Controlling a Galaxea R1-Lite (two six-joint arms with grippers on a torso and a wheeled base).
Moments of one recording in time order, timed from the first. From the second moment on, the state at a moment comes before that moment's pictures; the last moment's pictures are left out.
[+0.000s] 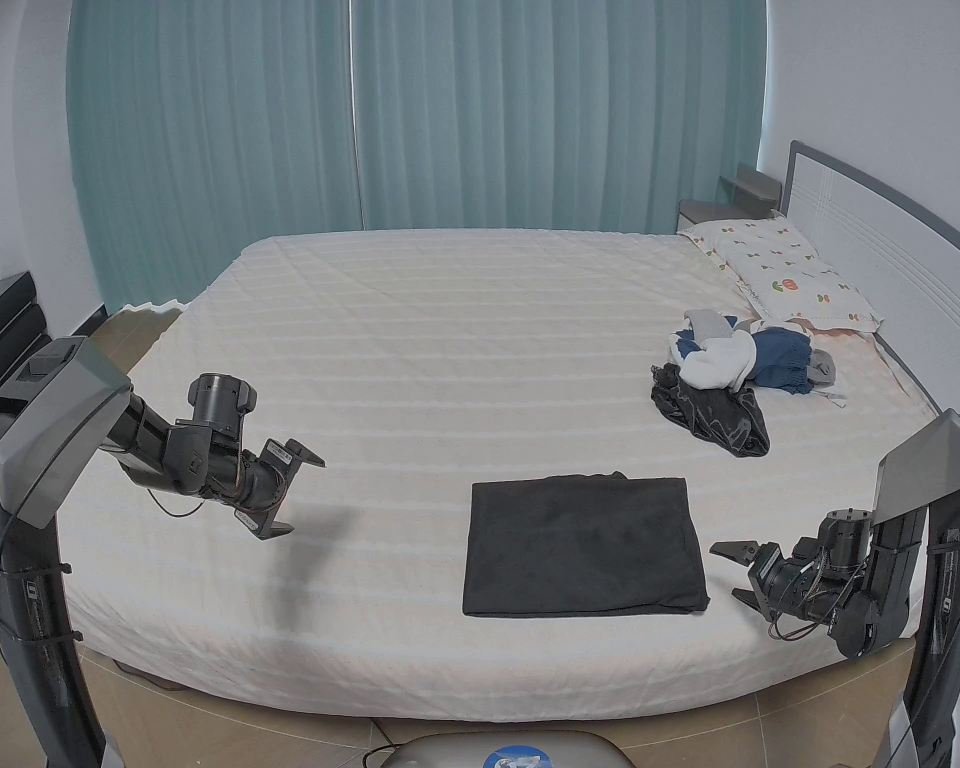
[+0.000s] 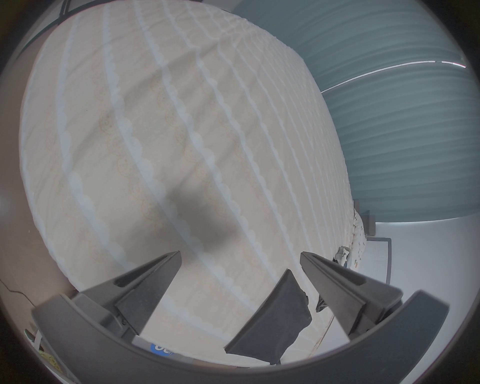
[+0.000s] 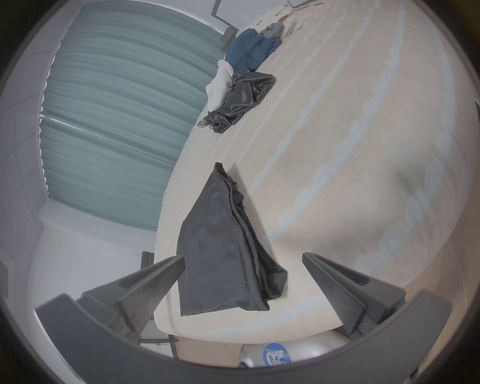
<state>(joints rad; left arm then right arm) -0.07 2.23 -1.21 -0.18 -0.25 -1.12 -0.03 2.37 -0.27 -1.55 0.38 0.90</state>
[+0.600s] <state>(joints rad) -0.11 2.23 -1.21 -0.17 -0.25 -1.12 -0.02 2.37 -0.28 -1.55 0.34 0.93</state>
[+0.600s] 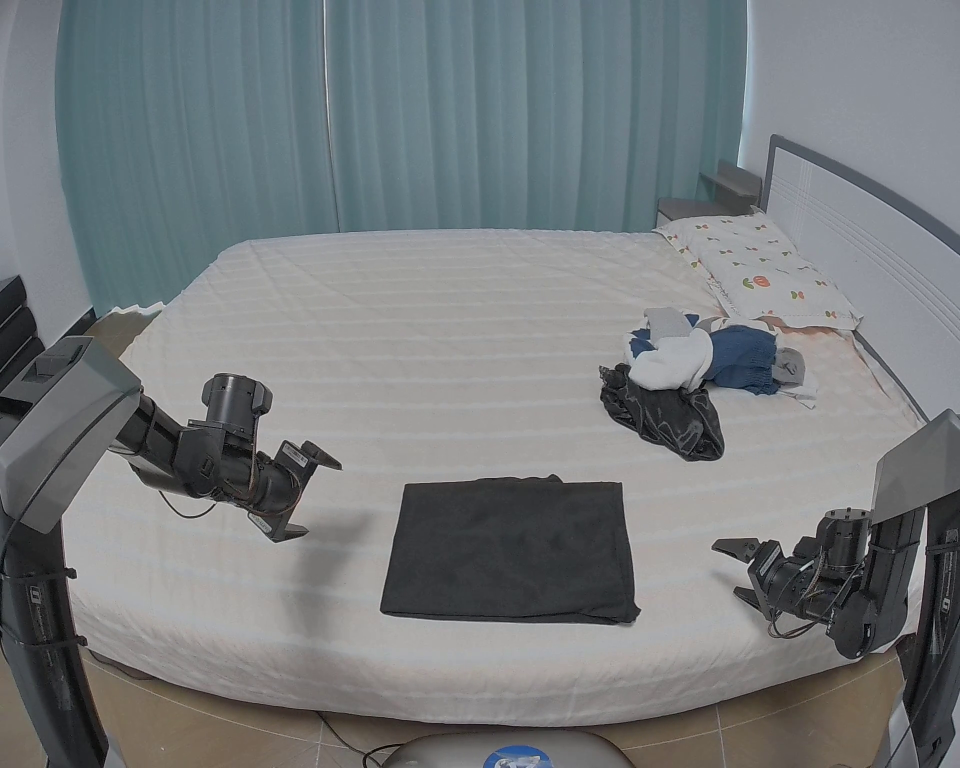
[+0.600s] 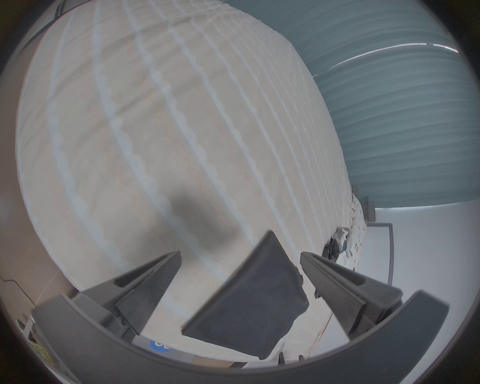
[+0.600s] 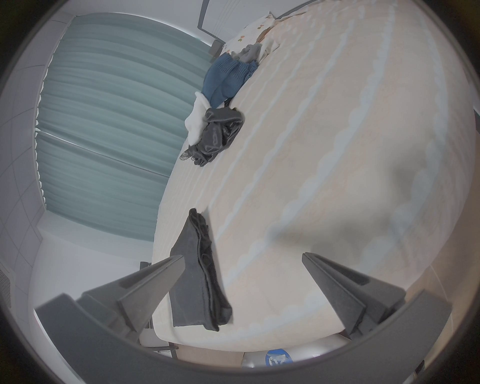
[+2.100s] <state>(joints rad) -0.20 2.42 -1.15 -0.48 -0.26 -0.59 -0.01 2.38 -0.27 -1.55 0.34 0.93</state>
